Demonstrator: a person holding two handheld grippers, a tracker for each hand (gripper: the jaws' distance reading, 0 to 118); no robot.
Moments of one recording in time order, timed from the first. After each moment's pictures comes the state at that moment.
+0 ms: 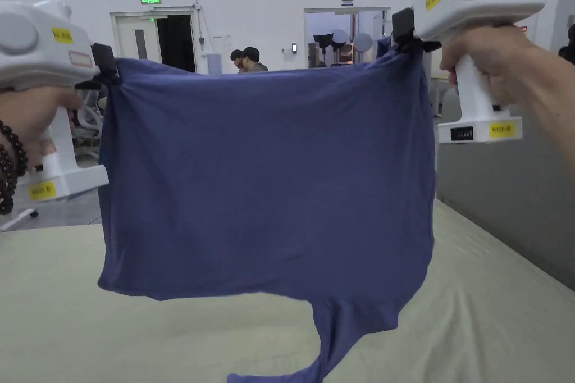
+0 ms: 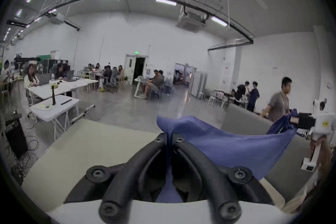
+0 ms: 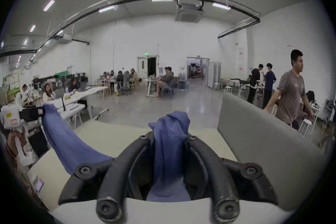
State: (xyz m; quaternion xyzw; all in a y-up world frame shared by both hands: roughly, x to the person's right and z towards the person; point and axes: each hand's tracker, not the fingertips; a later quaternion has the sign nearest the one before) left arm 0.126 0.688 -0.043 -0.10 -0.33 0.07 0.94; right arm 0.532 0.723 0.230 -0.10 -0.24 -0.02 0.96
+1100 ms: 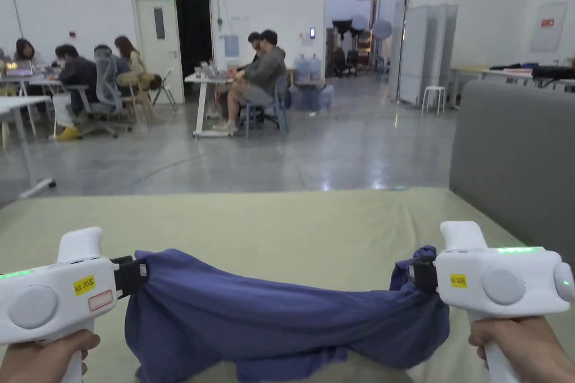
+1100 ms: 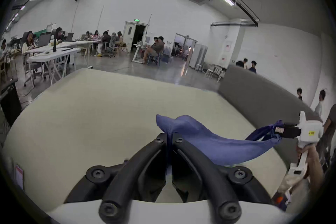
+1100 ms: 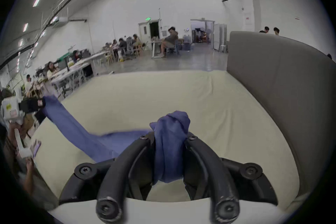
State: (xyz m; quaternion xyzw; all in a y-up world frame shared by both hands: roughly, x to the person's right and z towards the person) left arm 0.043 0.380 0.058 -0.24 -0.35 0.06 0.91; right arm 0.470 0.377 0.321 -0.27 -0.20 -0.07 0.94
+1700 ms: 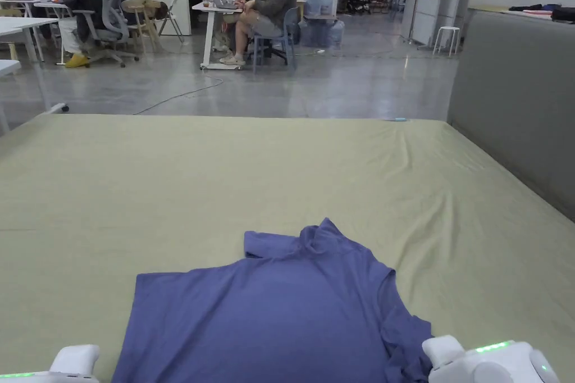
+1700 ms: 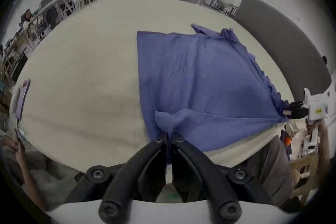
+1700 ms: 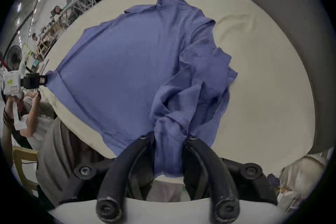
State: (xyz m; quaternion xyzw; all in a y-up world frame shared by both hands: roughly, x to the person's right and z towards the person) left arm -0.092 0.197 0.227 -0.50 -0.29 -0.06 0.82; right arm 0.356 0.194 0.477 -0.54 -0.09 -0.09 0.83
